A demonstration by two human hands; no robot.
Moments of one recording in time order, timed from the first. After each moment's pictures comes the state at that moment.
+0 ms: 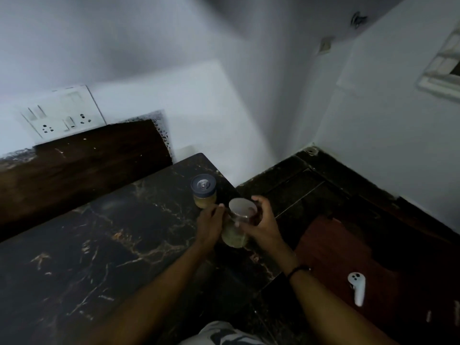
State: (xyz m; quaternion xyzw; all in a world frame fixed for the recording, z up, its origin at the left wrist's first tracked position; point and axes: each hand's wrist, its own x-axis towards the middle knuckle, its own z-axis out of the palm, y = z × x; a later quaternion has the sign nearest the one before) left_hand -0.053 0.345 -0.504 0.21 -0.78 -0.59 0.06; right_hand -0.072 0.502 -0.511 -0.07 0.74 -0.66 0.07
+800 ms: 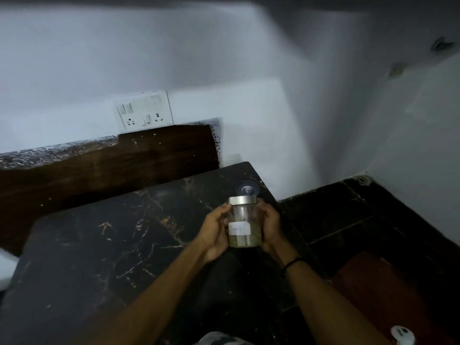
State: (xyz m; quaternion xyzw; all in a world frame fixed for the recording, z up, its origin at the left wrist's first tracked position) left_hand 0.017 0.279 -0.451 0.22 -0.45 -0.87 -0.04; right_hand -0.060 0.407 -0.461 0.03 0.52 -0.80 0.29
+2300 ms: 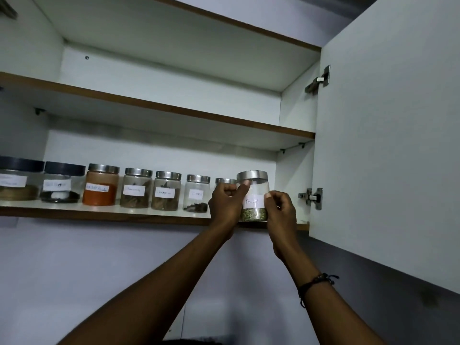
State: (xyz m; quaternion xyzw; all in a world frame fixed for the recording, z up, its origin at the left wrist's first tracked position) left_hand -0.141 0.170 0.024 0.06 -0.61 -0.58 0.54; right_hand -0.206 0.268 0.000 -0.34 0.55 -0.74 -0.18
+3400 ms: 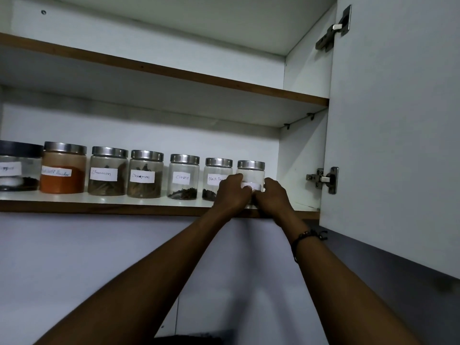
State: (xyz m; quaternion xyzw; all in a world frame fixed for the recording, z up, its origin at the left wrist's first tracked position) left_hand -0.243 0.125 0.021 0.08 -0.83 -0.31 0.45; right_hand -0.324 0.217 0.022 -0.36 0.78 -0.47 -0.20
